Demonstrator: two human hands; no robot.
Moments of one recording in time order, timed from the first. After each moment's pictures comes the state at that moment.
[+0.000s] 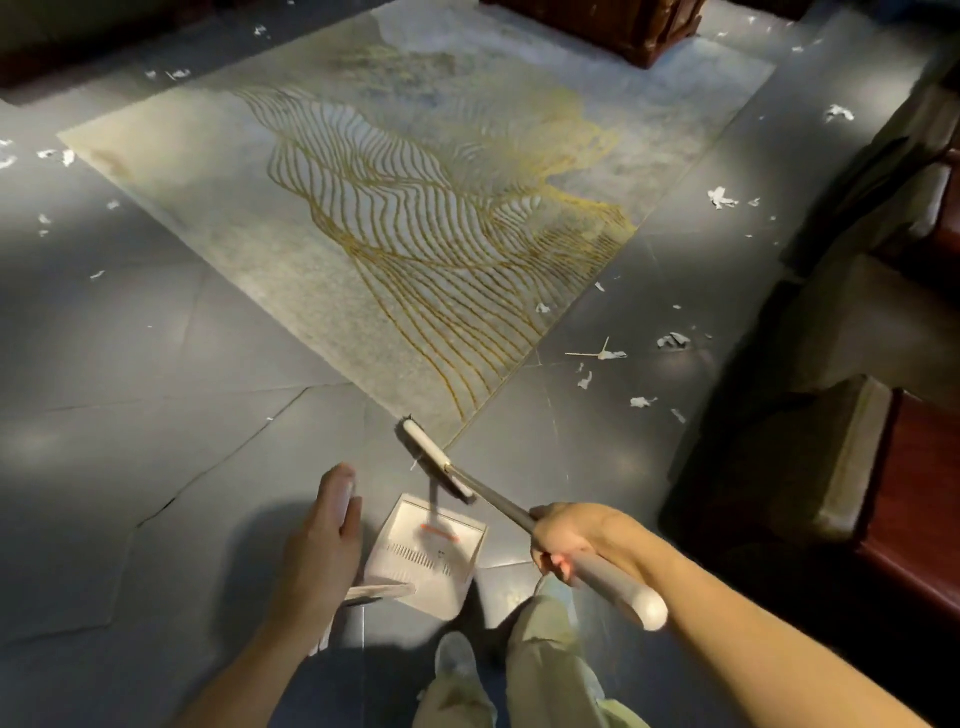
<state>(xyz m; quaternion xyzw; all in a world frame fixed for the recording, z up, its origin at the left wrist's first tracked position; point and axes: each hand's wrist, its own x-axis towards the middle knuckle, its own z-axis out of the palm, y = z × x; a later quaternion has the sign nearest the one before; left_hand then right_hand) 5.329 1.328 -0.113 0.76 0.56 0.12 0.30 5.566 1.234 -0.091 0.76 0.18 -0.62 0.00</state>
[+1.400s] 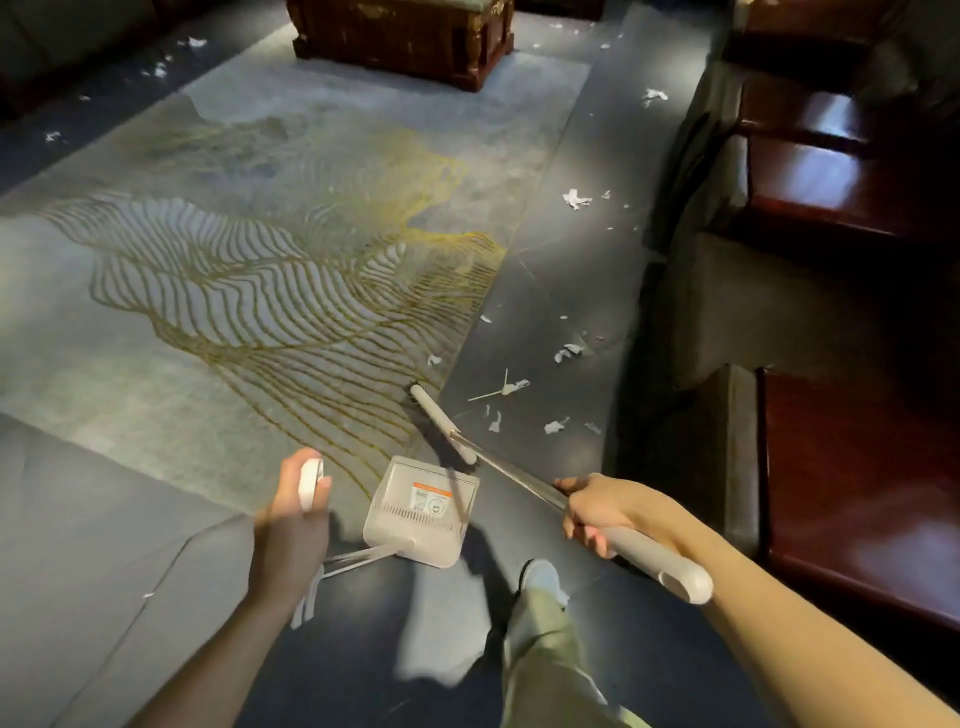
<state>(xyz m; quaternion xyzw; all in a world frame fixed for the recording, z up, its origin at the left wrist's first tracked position) 5.573 1.422 -0.110 0.78 0.49 0.19 0.35 5.805 1.207 -0.083 0.76 0.03 -0.61 -0.23</state>
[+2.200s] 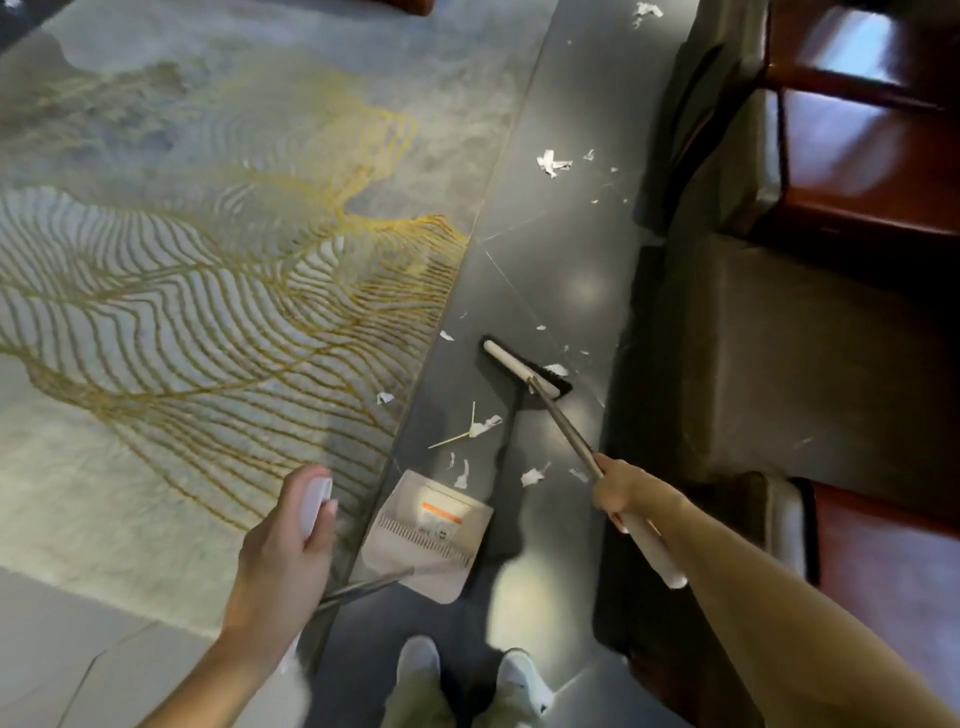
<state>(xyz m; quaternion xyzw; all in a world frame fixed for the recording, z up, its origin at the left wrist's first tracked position) 5.890 1.515 -0.137 0.84 0.44 0.07 0.30 6.146 1.293 -0.211 0.87 0.07 -0.48 -0.11</state>
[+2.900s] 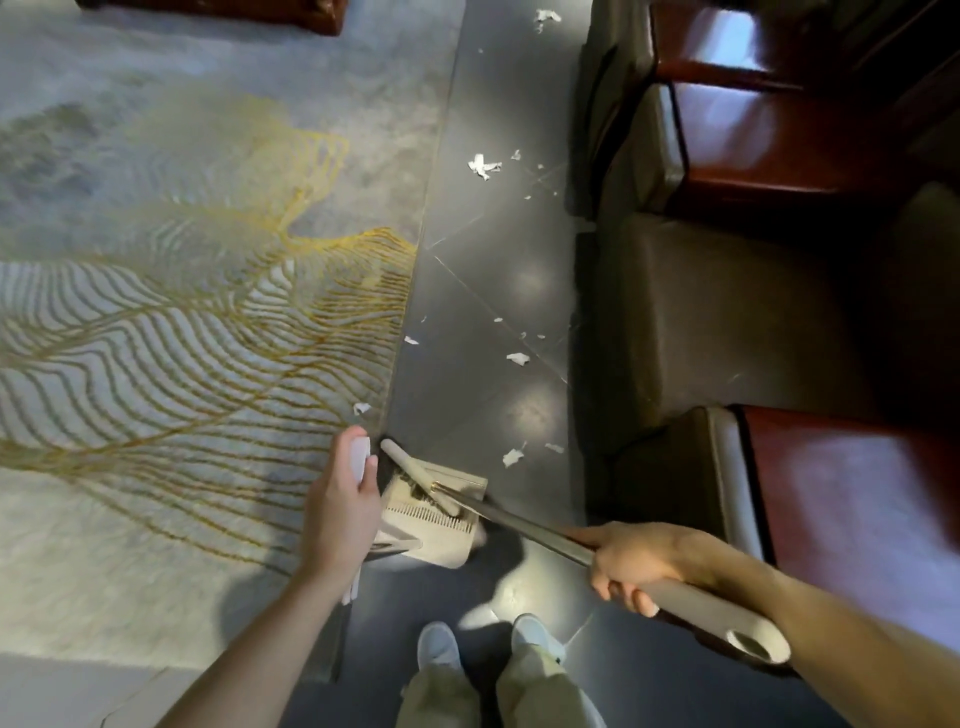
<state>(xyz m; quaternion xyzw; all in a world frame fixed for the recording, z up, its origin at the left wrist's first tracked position) 5.908 1.516 -0.127 0.87 0.35 0.10 0.33 6.017 1.264 -0.086 0.69 -0.03 -0.70 -0.18</state>
